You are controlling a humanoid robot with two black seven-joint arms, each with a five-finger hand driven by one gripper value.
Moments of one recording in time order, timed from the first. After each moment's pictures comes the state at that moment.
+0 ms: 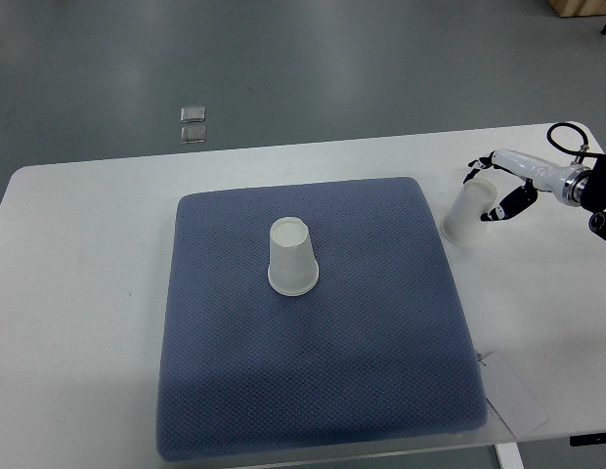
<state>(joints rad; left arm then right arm) -0.01 0.00 -0.05 -0.17 0.05 0.14 -0.05 0.88 -0.51 0.30 0.62 -1.30 0.08 0.31</state>
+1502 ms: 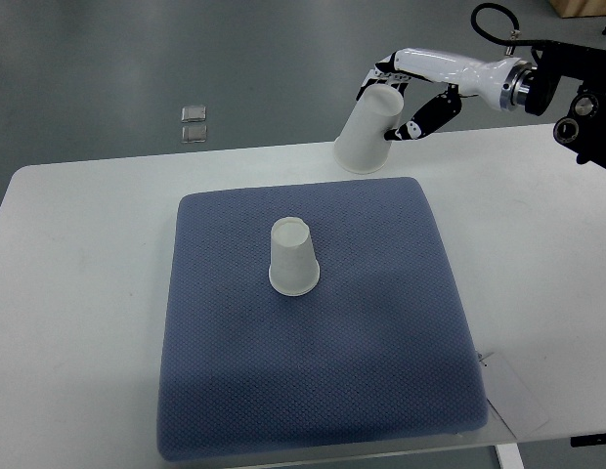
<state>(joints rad) -0.01 0.00 -0.05 -0.17 0.05 0.14 -0.05 1.19 -0.57 0.29 1.09 -1.27 0.19 0.32</state>
